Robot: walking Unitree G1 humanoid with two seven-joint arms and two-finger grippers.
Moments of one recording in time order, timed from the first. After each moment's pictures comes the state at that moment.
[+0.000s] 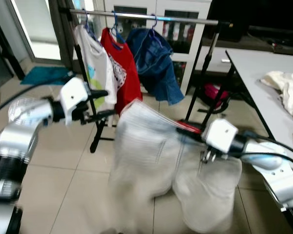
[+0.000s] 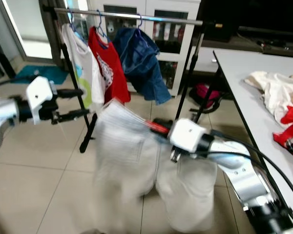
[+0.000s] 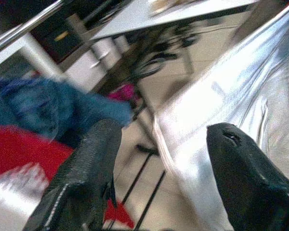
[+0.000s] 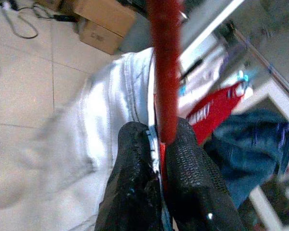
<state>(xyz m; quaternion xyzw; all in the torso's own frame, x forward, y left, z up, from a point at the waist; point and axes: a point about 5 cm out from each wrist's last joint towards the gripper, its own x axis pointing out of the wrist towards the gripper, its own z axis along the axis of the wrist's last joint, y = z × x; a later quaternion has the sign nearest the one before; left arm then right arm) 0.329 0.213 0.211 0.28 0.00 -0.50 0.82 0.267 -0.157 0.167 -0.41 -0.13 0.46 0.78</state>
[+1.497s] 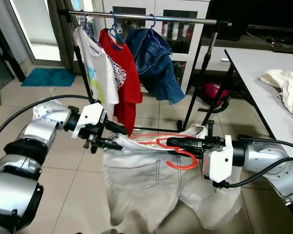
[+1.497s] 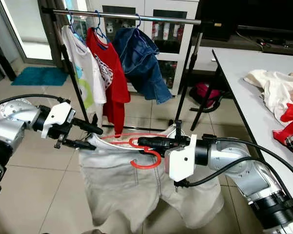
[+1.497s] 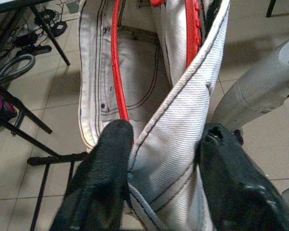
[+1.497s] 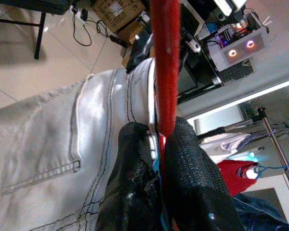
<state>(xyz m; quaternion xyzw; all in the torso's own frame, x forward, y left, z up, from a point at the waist) 0.330 0.197 0.167 0.27 0.09 -0.70 0.65 0.246 -0.146 0.173 -0.49 -0.25 0.54 0.64</state>
